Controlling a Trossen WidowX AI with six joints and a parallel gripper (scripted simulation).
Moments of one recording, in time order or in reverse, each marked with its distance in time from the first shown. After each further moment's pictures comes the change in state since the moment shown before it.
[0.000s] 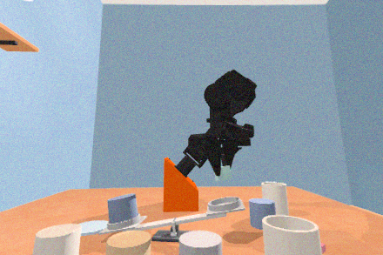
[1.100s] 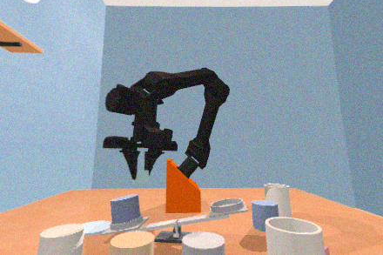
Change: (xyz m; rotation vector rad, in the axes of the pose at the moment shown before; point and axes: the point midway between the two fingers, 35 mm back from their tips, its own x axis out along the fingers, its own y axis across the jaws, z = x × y) arm 0.003 -0.158 -0.144 0.012 0.029 -0.051
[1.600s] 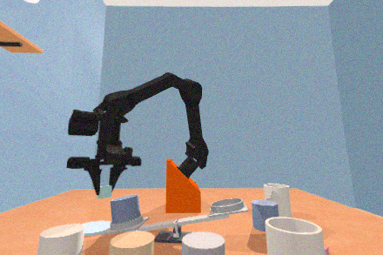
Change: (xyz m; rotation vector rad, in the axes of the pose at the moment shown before) arm 0.049 -0.043 -0.119 -0.006 -0.009 0.020
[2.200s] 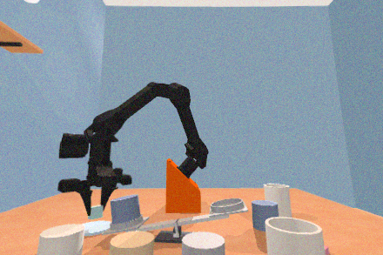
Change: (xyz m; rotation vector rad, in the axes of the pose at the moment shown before) arm 0.058 -0.004 -0.043 -0.015 -0.003 0.014
